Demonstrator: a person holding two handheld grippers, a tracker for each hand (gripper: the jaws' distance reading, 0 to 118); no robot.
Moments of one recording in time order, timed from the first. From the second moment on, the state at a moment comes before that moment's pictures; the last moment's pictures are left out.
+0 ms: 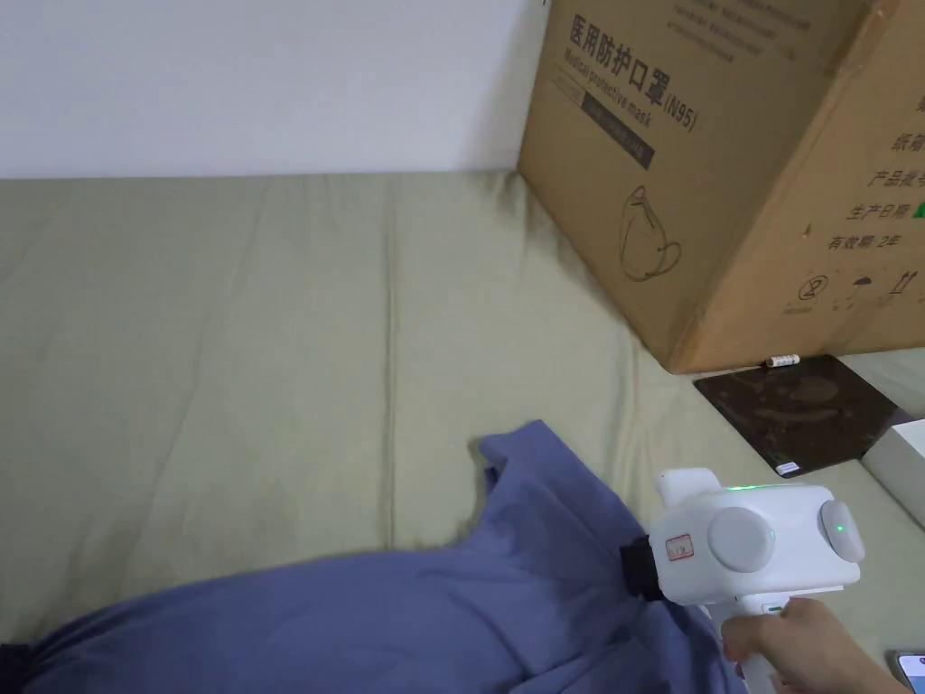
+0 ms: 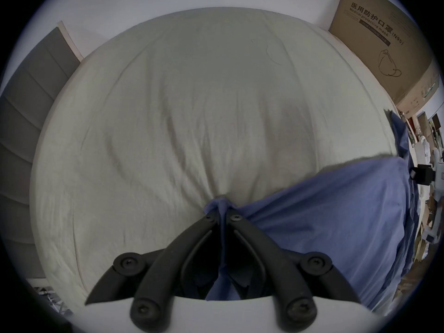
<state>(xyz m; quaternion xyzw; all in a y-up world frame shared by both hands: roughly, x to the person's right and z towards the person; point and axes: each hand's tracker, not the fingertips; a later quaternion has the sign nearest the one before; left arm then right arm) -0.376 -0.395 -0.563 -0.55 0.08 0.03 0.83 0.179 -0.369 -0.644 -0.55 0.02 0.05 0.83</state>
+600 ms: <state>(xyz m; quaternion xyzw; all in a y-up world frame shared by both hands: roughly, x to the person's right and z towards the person) -0.419 -0.125 -0.563 -0.37 0.06 0.09 0.93 0.169 -0.122 -0.629 -0.36 0.05 0.05 0.93</state>
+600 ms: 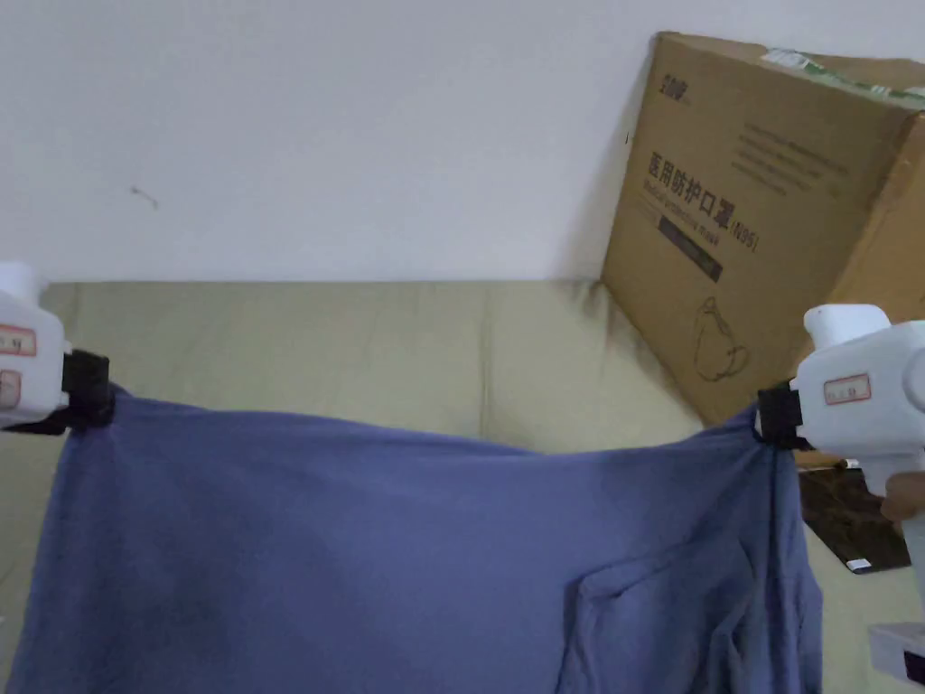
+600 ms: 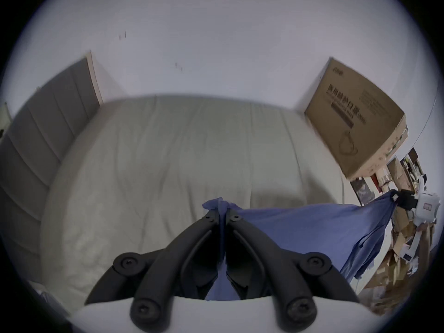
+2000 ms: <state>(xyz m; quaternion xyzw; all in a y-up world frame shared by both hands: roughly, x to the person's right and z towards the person) -0.423 -0.113 -0.577 -0.35 0.11 0.08 0.93 0.141 -0.100 -0.681 -0.30 0.04 -0.07 0.95</state>
